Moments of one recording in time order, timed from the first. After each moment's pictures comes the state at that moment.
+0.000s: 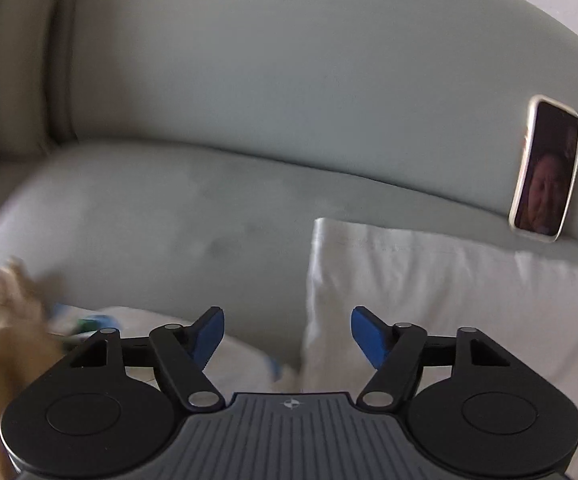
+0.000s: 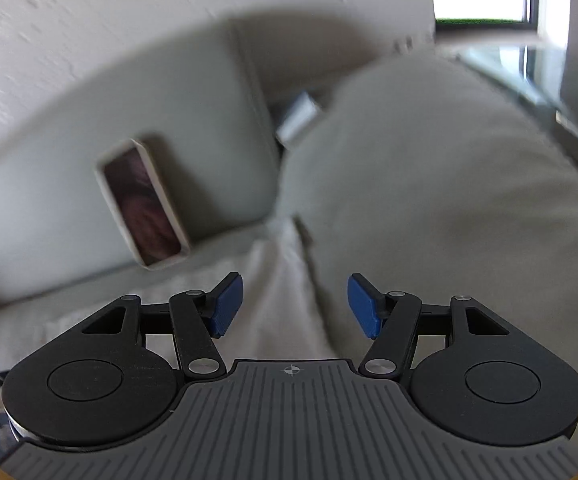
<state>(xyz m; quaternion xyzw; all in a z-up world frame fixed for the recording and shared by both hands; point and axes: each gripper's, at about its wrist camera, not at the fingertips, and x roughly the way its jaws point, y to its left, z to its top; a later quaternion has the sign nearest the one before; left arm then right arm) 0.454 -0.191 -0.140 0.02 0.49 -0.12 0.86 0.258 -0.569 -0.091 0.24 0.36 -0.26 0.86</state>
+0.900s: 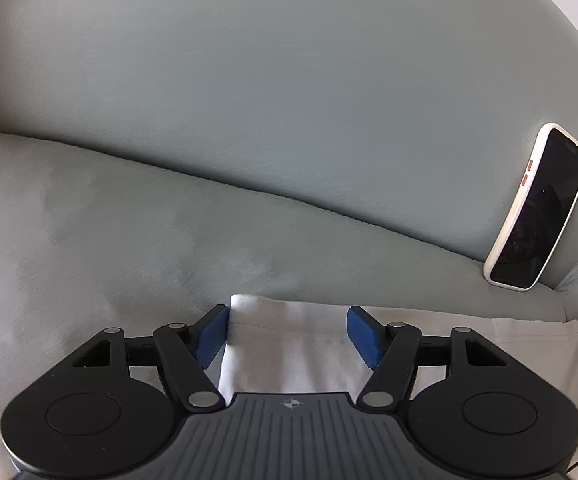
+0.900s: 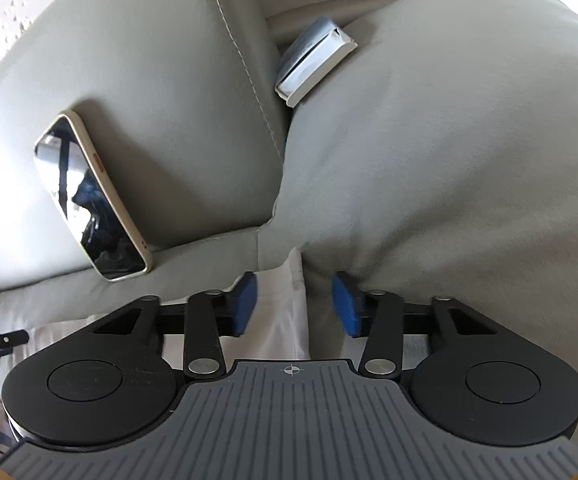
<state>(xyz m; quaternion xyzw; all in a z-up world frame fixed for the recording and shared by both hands) 0.540 -0.213 -0.172 -0.03 0.51 -0.23 0.83 0.349 -0.638 -0.151 0.26 0.43 -0.19 0.85</state>
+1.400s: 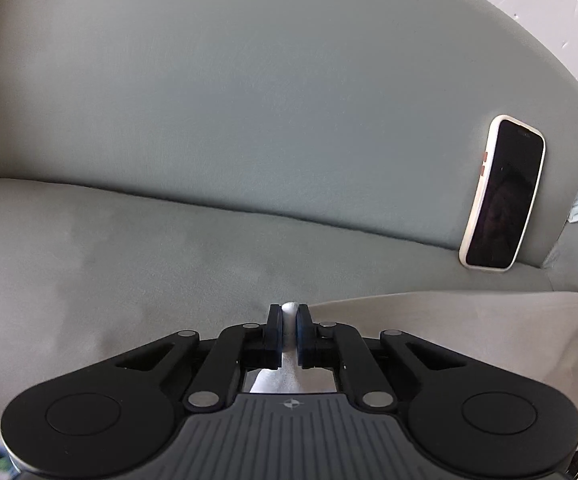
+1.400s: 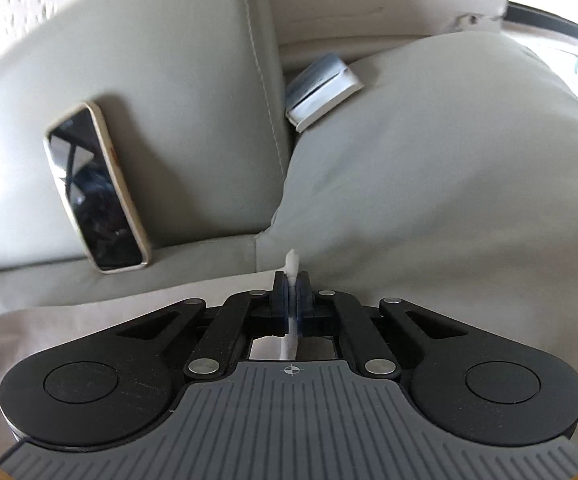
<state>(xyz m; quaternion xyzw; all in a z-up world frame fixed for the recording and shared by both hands) 0.506 -0.188 -0.124 0.02 0.48 -0.23 0.85 0.334 -0.612 -0.120 0.19 0.41 -0.22 0.86</state>
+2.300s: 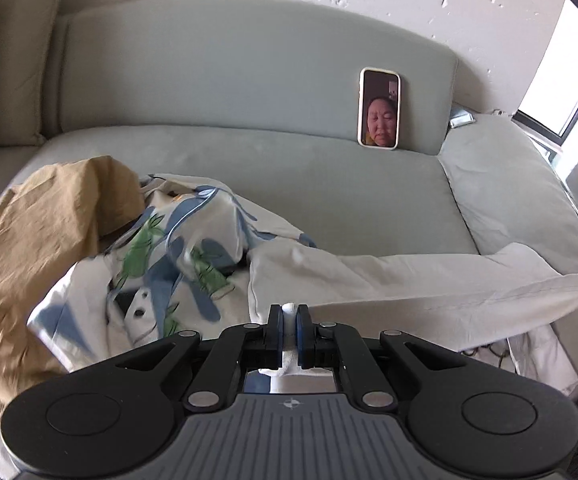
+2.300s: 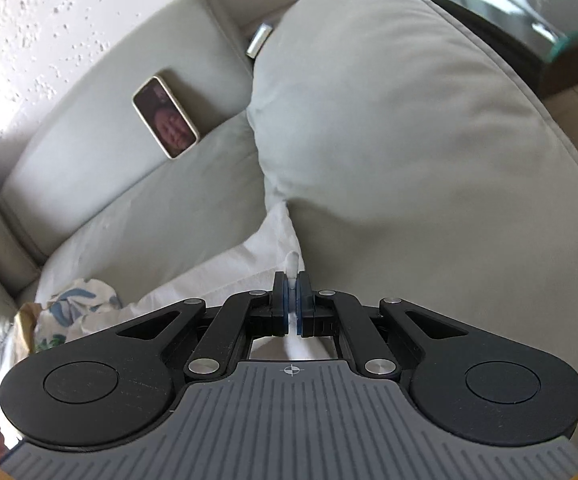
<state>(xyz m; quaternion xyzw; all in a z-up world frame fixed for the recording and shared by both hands) 0.199 -0.080 -0.052 0.04 0.43 -0.25 0.87 0.018 -0.528 -0.081 0.34 0.38 -0.19 0.84</state>
